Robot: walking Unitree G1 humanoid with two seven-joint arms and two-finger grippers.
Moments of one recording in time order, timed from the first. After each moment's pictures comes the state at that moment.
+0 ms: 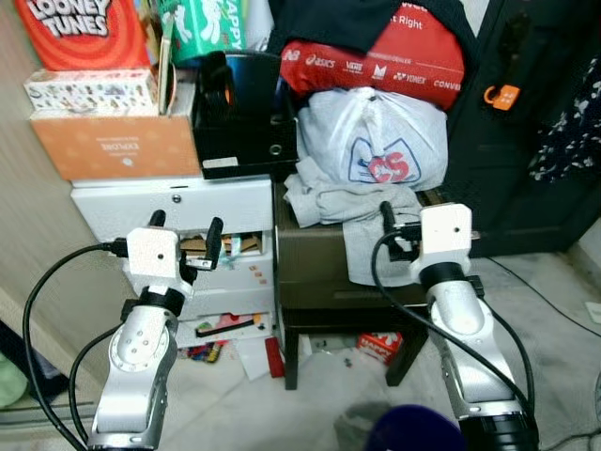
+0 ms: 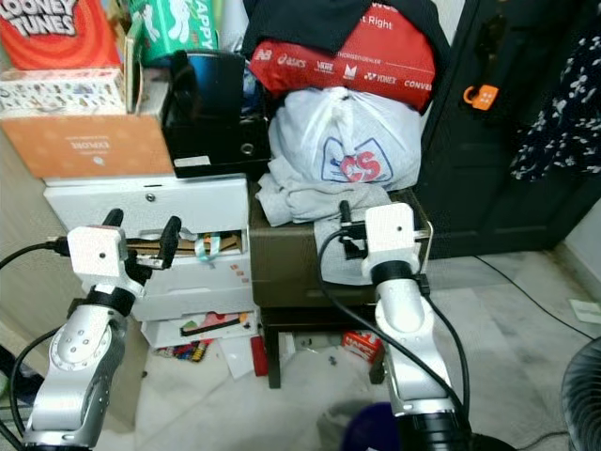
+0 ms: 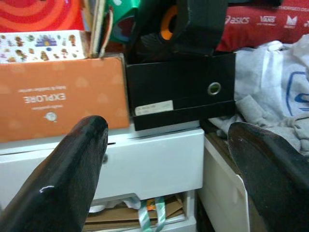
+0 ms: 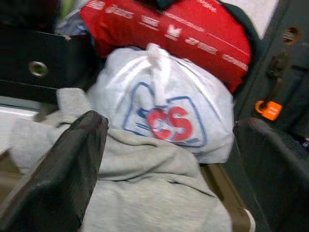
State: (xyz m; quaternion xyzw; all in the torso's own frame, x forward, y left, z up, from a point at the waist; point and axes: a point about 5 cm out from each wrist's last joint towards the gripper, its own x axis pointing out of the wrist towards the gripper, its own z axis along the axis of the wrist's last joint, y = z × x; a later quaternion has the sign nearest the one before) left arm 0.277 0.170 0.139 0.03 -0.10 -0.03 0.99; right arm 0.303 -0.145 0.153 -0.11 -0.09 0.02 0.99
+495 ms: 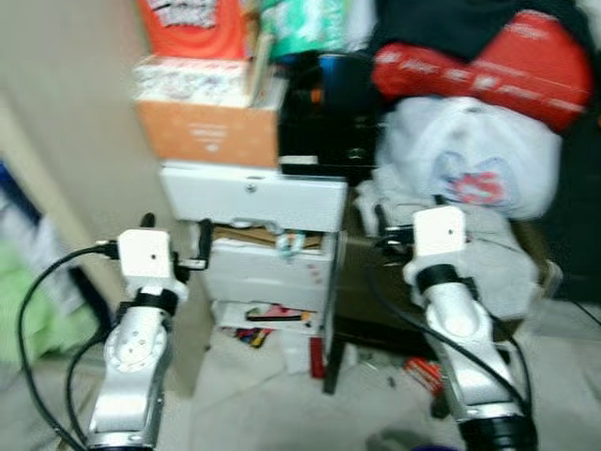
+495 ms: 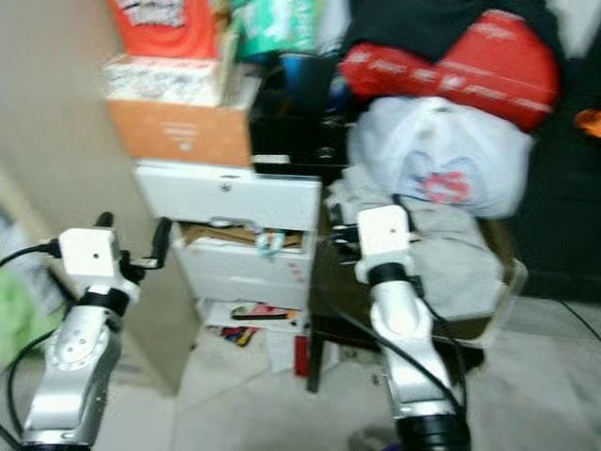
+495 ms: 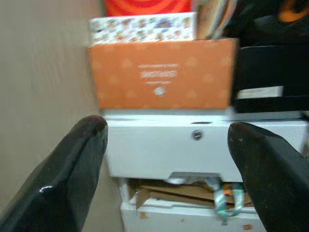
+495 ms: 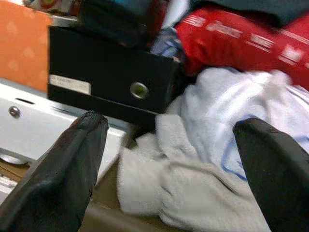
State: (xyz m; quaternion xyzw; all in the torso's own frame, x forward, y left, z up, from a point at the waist) left arm 0.278 0.177 0.136 0.03 -0.09 -0.01 1.00; right arm 0.302 -0.146 0.152 -0.11 -0.09 0.02 0.99
